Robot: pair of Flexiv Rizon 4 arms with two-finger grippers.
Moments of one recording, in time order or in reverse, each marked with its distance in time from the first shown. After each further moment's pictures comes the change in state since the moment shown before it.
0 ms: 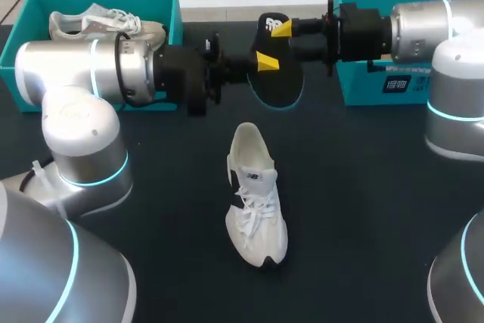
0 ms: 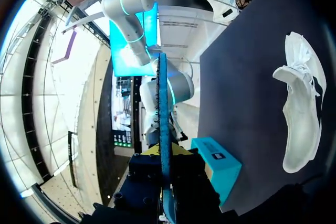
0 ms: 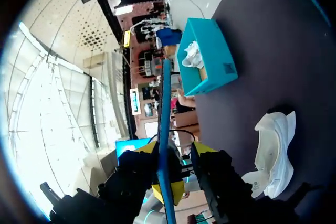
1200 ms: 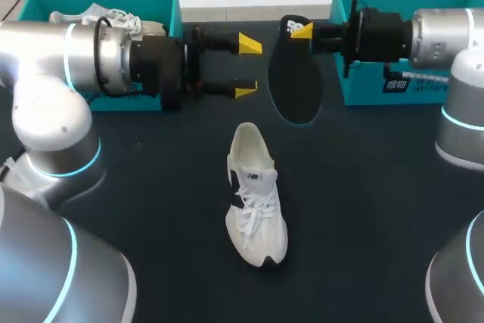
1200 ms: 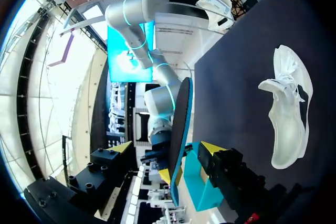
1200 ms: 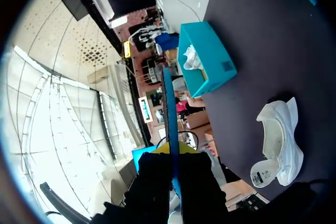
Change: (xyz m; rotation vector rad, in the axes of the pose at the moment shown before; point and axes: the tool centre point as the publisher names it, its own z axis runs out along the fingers) left arm -0.007 -0.012 -0.023 0.046 0.051 0.011; right arm 0.005 0.011 -0.023 -0.020 0.109 0.177
